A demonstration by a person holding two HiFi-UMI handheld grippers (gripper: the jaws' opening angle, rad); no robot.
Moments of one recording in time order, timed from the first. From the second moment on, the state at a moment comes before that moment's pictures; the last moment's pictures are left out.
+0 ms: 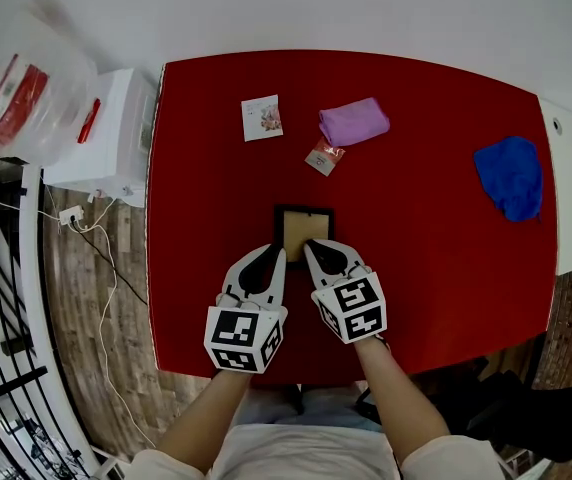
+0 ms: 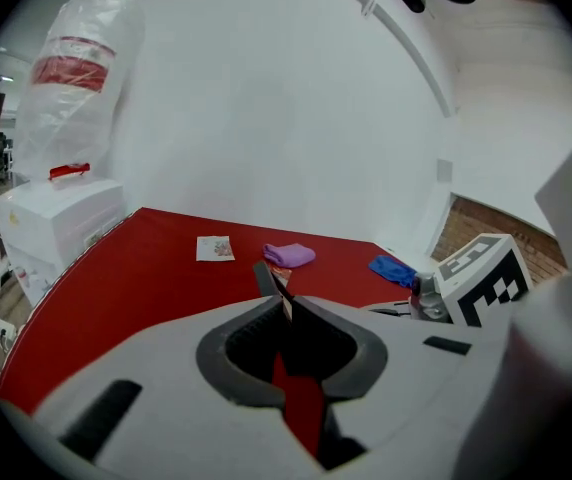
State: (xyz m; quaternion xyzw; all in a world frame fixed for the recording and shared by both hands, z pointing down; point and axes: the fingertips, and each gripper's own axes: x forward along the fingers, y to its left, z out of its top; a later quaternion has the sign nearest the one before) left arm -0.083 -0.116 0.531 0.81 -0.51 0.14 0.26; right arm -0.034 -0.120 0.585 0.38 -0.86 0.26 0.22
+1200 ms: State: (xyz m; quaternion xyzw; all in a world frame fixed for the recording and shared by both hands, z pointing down) left arm -0.127 -0.109 0.639 0.74 -0.53 0.27 0.31; right arm 0.009 -0.112 0.624 0.46 -0.79 0.27 0.30
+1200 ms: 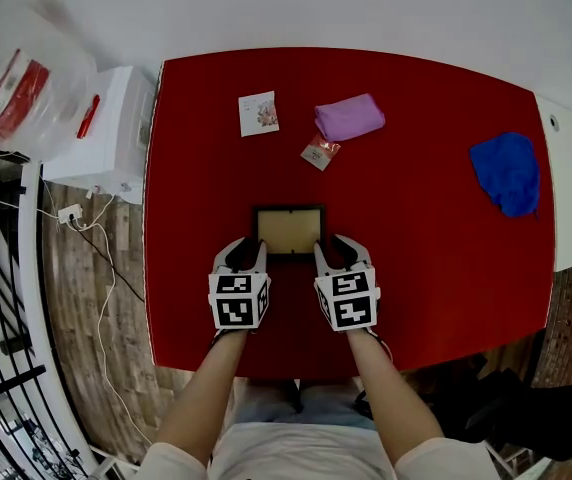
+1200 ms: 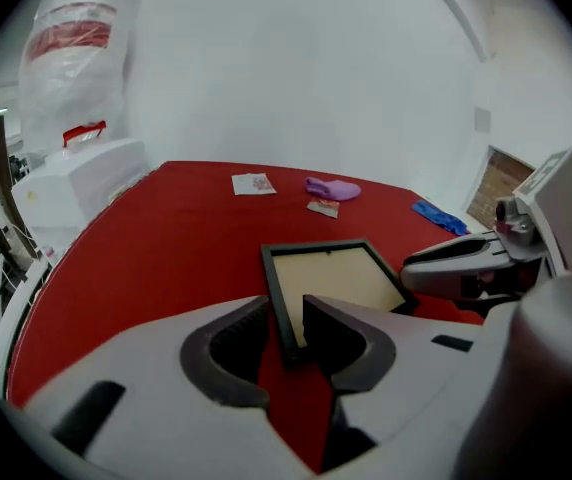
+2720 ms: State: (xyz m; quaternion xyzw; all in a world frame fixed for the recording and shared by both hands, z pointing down) left arm 0.013 -0.108 0.493 0.86 -0.39 0.09 0.30; right arm 0.022 -0.120 0.590 0.41 -0.83 0.34 0.18
